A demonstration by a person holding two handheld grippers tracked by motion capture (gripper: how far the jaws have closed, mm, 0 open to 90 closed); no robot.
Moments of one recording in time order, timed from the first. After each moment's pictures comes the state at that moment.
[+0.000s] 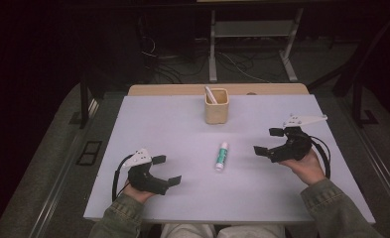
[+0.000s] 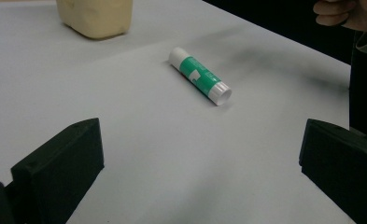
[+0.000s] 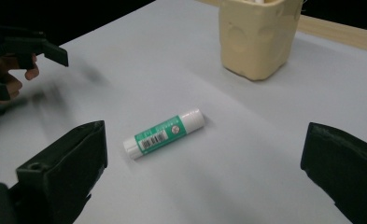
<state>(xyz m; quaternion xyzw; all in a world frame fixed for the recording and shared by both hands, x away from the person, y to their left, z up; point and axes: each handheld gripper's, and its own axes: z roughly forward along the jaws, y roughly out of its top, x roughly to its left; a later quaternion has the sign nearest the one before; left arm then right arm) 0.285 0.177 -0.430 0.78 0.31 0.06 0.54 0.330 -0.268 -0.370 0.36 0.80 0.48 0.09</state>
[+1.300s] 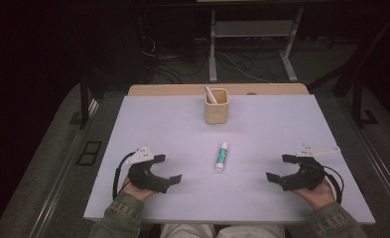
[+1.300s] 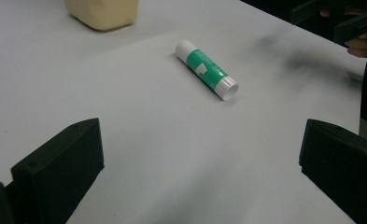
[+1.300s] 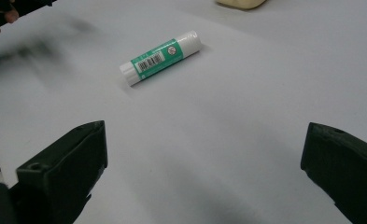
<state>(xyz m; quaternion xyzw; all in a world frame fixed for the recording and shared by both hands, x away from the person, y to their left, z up) 0.288 0.172 -0.419 0.80 0.32 0.07 0.51 0.276 -0.296 -0.417 0.40 0.79 0.45 0.09</state>
